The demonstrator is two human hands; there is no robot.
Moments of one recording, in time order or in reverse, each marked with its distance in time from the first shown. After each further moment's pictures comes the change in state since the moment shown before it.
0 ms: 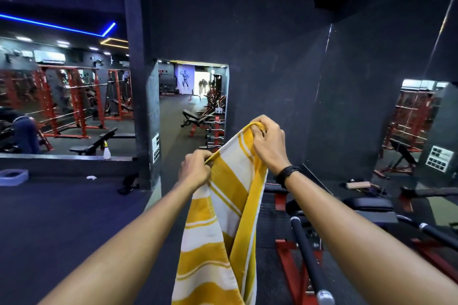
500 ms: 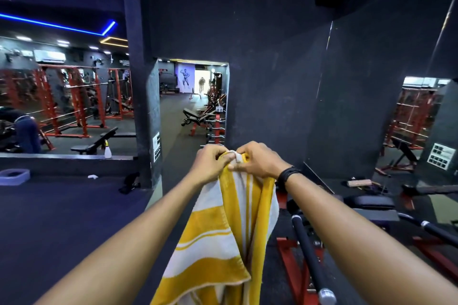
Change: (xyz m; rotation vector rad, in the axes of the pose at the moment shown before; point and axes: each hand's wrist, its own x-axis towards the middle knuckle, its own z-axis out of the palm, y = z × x) left_hand -0.005 0.021 -0.004 -0.255 -0.068 0.321; right_hand -0.008 0.009 0.003 -0.456 -0.745 0.023
